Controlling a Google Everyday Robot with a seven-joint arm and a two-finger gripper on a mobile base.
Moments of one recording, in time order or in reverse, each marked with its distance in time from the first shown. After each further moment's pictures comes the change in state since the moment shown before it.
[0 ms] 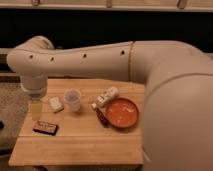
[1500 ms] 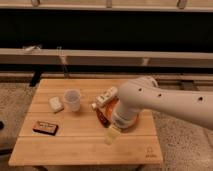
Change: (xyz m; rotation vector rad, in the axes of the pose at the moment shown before) arm 0.309 0.134 -0.009 -0.049 0.130 0.794
